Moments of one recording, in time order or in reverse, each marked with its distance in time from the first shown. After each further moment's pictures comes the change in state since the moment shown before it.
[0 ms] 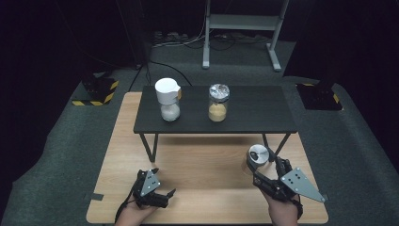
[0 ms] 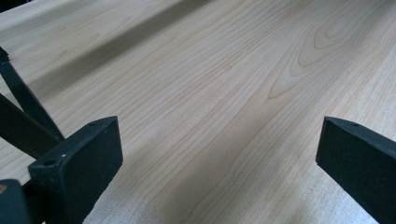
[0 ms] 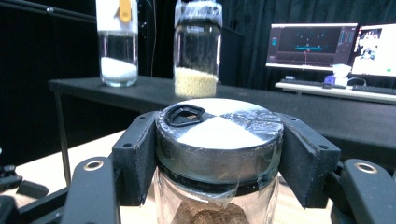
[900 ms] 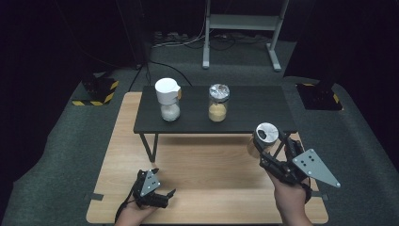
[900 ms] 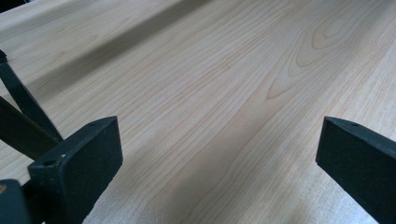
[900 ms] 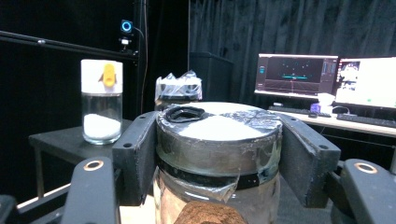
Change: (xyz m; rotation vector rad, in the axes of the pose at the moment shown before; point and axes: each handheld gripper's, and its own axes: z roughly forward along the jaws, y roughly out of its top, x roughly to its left) left arm 0.000 0.000 0.000 -0.002 -0.006 0.001; right arm -0.014 0.060 0.018 -0.085 -0.037 -0.016
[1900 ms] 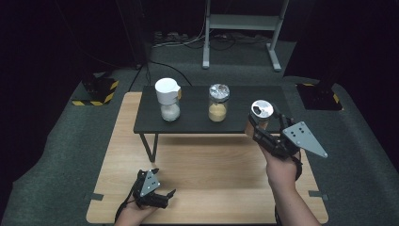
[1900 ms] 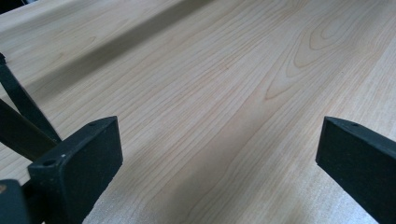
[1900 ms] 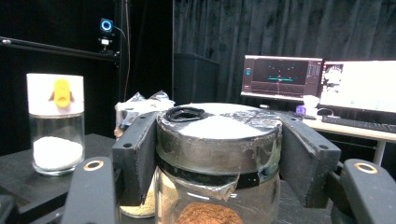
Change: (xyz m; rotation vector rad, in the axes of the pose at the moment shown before) left arm 0.000 0.000 -0.001 -0.007 -0.005 0.002; right arm -0.012 0.014 0.057 0.005 -0.062 -0.014
